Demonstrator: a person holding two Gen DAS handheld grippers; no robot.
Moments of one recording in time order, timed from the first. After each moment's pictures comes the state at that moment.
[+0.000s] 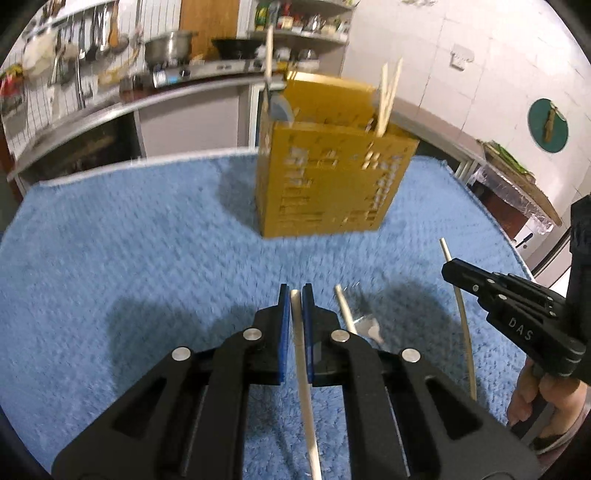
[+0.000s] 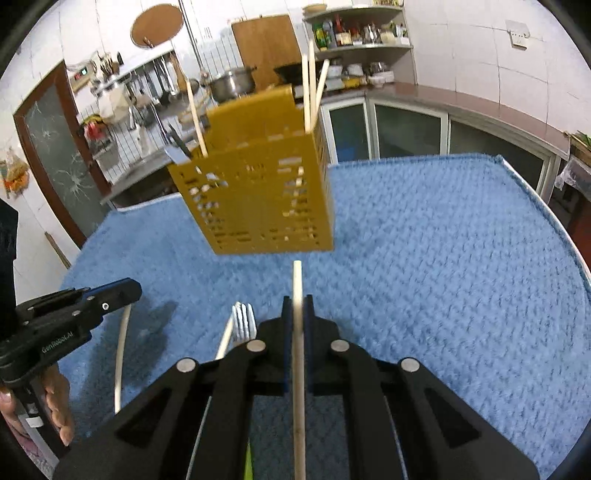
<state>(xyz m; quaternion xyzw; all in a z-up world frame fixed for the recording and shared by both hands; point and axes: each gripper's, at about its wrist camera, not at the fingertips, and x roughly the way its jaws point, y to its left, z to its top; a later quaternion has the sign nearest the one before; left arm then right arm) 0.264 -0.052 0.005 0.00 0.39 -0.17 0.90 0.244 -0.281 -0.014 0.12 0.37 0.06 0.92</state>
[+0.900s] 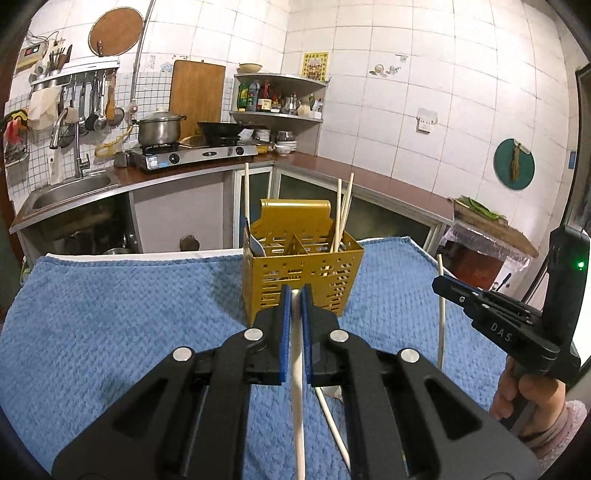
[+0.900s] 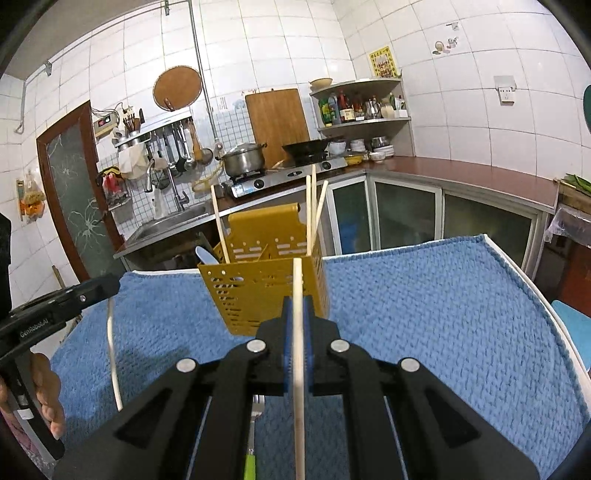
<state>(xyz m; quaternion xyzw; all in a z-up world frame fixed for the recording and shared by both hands) 0.231 -0.045 0.084 -0.02 0.25 -0.20 0.95 0.209 -0.301 0.055 0.11 0.23 0.06 0.97</state>
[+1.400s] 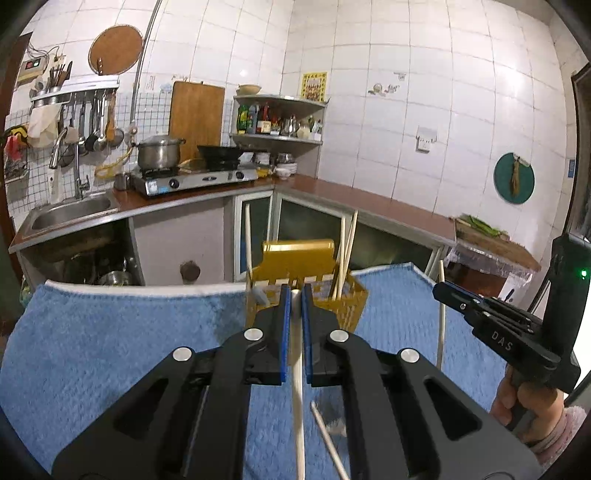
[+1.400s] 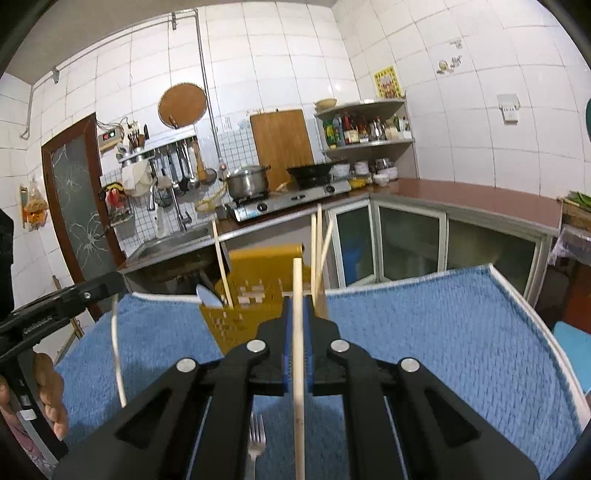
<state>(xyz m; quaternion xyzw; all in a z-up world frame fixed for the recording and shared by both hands) 0.256 -0.050 0.114 -0.02 0.20 -0.20 0.96 0.232 -0.301 0.084 0.11 0.18 0.06 0.98</state>
